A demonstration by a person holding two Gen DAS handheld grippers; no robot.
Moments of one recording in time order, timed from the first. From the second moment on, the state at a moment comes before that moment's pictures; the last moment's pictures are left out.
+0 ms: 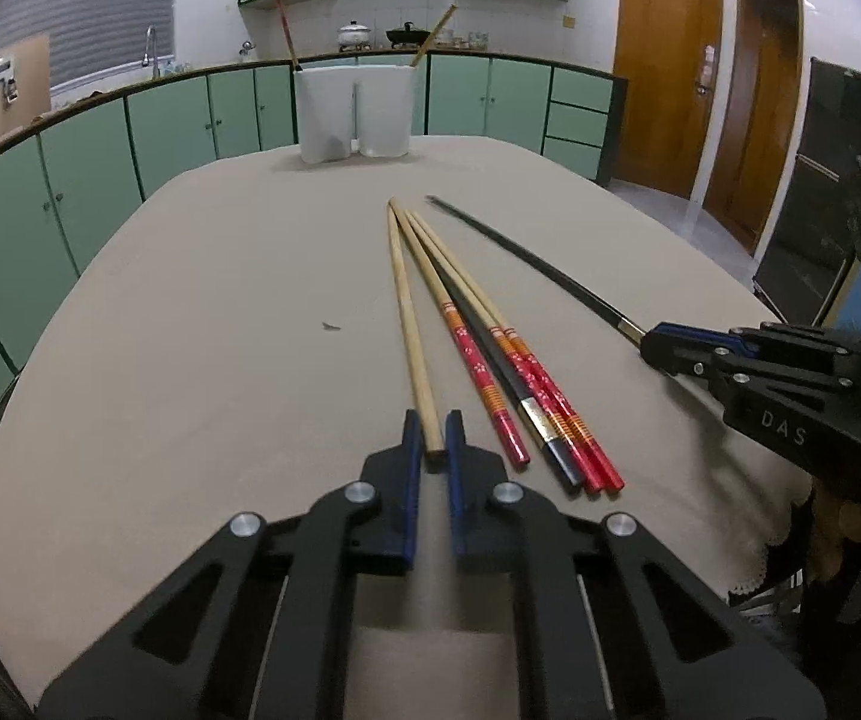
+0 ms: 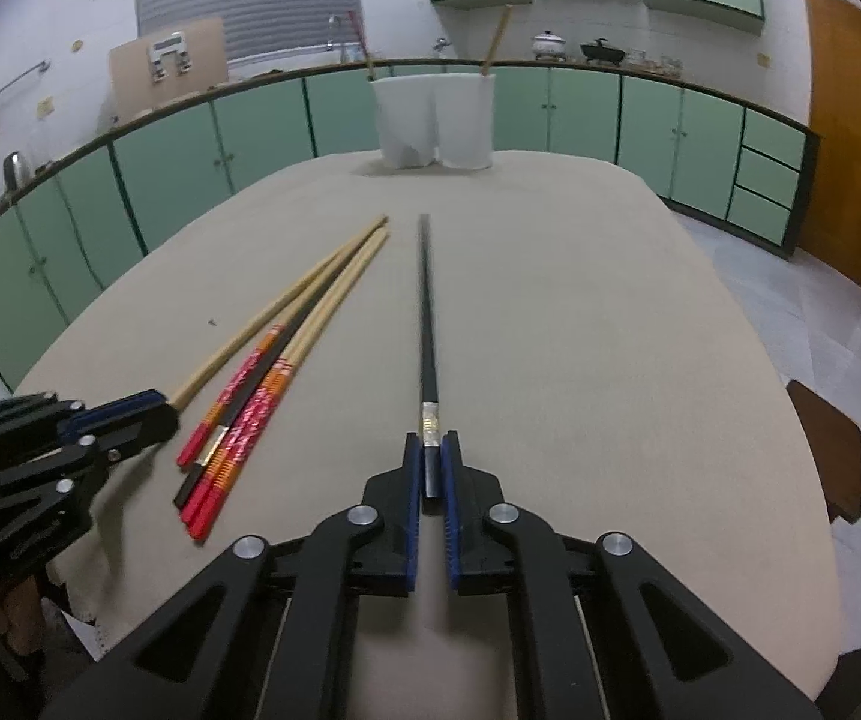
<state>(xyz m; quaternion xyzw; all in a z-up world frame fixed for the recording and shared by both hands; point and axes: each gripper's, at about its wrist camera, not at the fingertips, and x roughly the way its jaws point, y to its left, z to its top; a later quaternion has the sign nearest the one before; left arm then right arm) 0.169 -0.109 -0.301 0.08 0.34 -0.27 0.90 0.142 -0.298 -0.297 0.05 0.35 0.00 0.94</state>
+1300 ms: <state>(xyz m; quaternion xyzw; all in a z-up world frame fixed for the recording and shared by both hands) 0.208 -0.083 -0.174 0.04 0.29 -0.25 0.92 0.150 -0.315 -0.179 0.05 0.32 0.02 0.95</state>
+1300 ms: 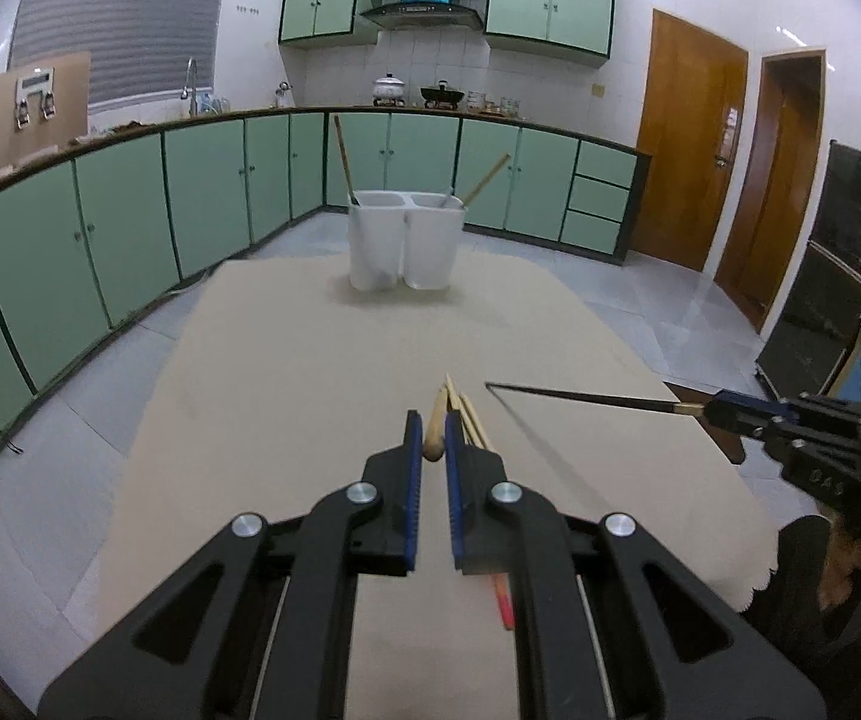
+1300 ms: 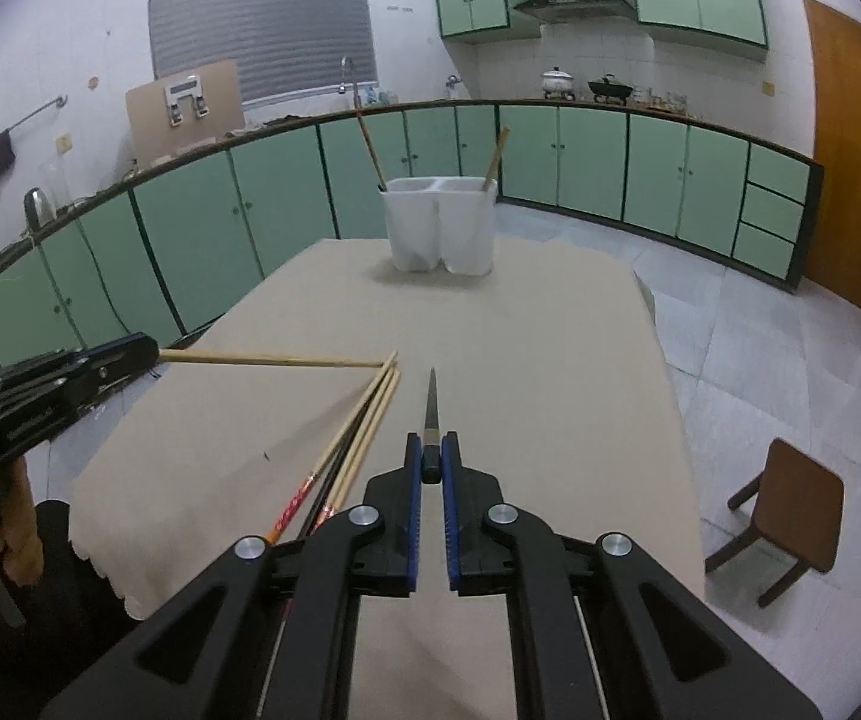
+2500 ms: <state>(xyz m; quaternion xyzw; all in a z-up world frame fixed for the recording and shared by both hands) 0.311 -0.074 -0.089 0.07 0.34 -0.27 0.90 0.266 -0.336 -0.070 -0.01 0.41 0.09 0.91</state>
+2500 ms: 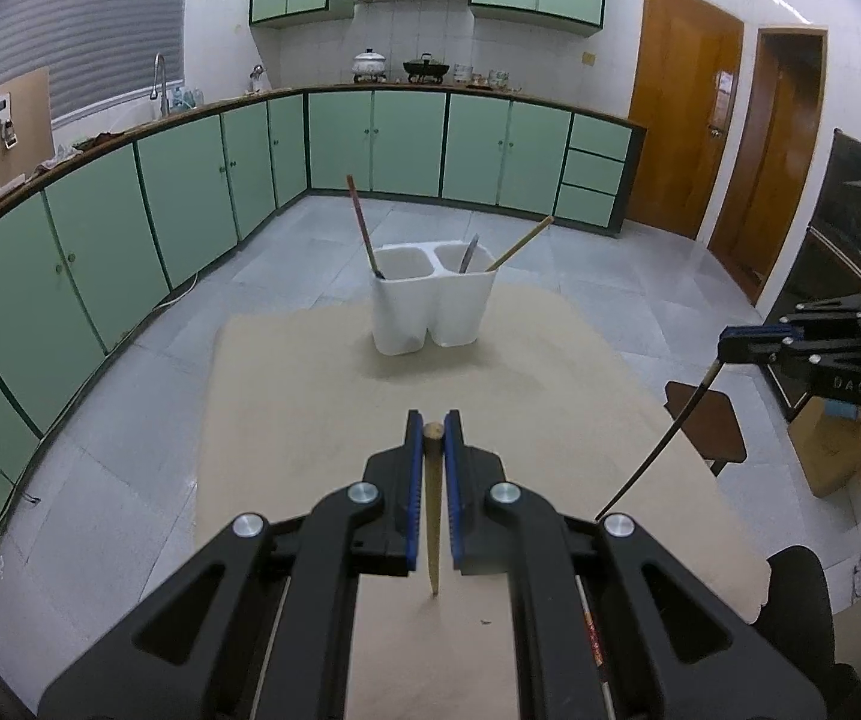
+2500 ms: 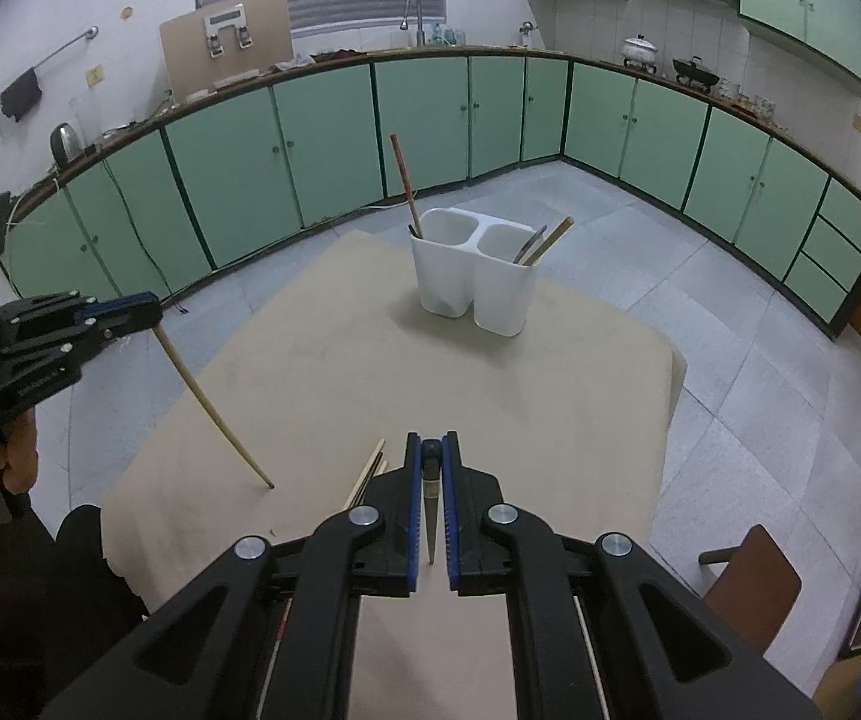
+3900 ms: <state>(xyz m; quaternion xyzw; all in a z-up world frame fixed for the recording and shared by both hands) 0.419 -0.140 0.068 0.06 0.28 -0.28 0.92 0.372 -0.341 0.104 -0.03 0.35 0.07 0.93</state>
